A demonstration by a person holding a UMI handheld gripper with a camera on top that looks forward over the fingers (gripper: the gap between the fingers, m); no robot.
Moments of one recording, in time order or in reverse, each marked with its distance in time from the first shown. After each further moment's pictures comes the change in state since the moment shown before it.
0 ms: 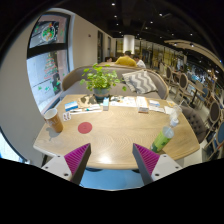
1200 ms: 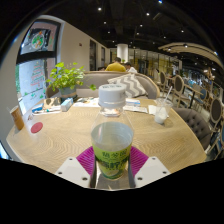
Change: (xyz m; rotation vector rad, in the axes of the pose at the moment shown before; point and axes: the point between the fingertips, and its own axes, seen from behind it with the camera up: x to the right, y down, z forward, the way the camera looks) arm 0.232 0.033 0.181 0.150 0.018 0.023
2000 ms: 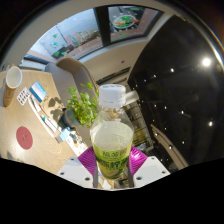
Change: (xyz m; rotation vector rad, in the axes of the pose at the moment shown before) arm -0.248 -0.282 -0.017 0.243 0.439 -1.032
